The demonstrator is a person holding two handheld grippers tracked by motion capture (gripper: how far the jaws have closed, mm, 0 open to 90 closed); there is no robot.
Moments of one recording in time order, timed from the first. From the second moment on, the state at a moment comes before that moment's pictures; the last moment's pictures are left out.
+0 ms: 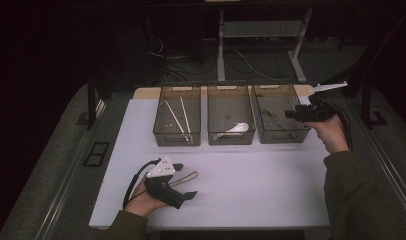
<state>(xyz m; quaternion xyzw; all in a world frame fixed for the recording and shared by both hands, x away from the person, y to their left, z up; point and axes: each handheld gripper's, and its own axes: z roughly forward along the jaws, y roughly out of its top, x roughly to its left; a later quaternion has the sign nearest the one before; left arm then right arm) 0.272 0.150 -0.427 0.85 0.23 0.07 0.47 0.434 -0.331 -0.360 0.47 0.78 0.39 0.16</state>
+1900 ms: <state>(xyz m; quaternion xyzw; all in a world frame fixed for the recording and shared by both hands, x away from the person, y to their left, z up) 0.282 0.206 -0.441 0.90 0.23 0.07 0.36 0.261 -0.295 -0.436 0.38 0.81 0.44 0.11</state>
